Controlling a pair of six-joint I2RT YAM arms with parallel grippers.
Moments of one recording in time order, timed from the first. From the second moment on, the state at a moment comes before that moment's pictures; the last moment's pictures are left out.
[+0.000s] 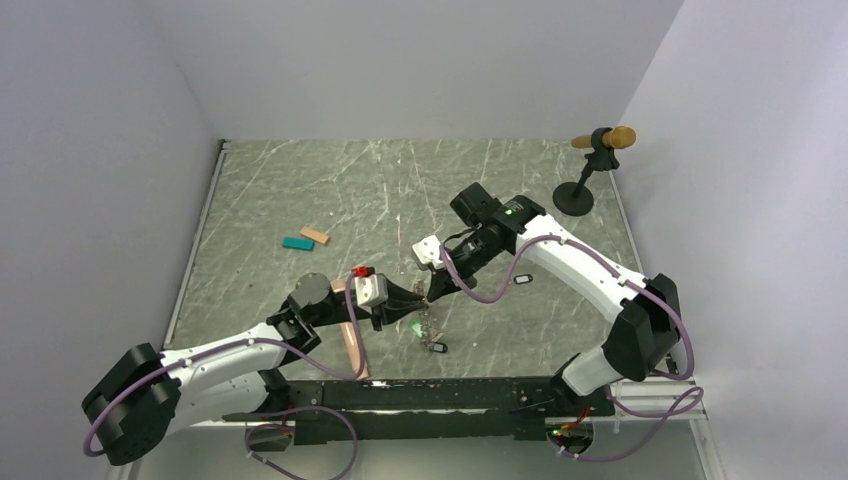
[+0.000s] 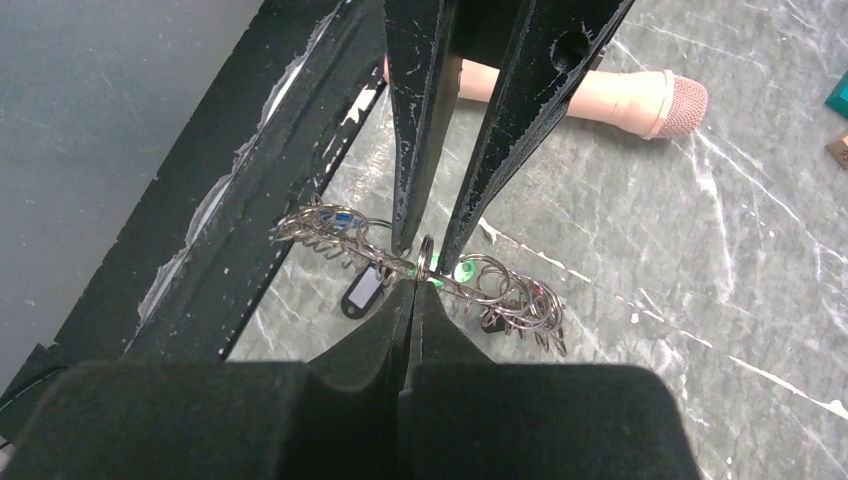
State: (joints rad) left arm -0.83 0.99 0.30 0.74 0.57 0.04; right arm 0.69 1.50 1.31 -1.07 -0.97 -1.22
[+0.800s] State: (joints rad) left arm -0.84 0.88 0.20 0.78 0.49 0.01; right arm 0.65 1.51 1.33 -1.08 -1.04 -1.20
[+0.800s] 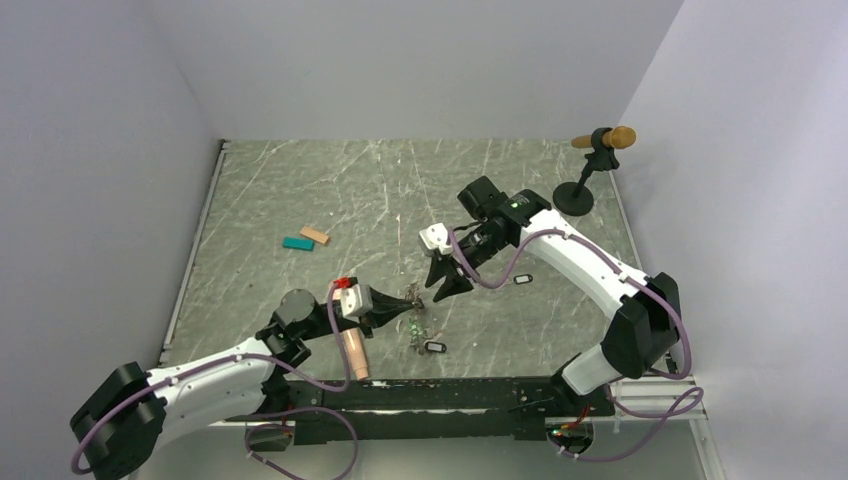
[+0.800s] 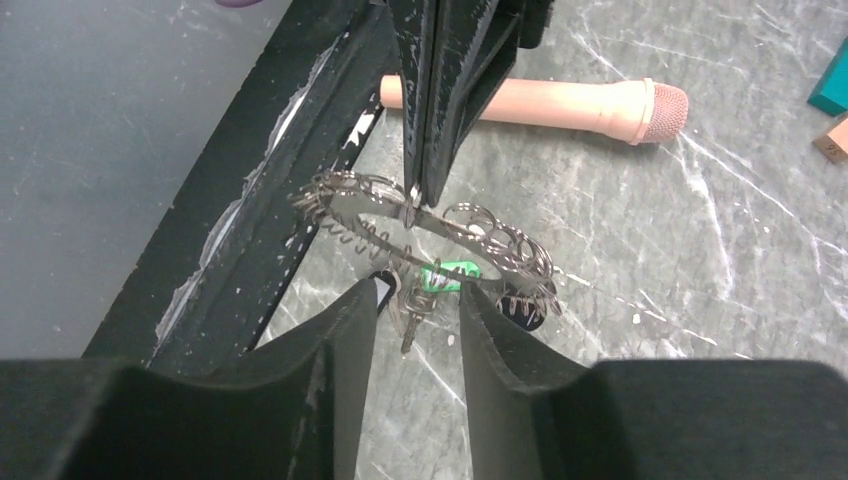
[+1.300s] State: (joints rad) left arm -0.83 0.87 0.09 1.07 0.51 -0.03; right arm 0.63 1.50 1.32 -1.12 -1.19 -1.24
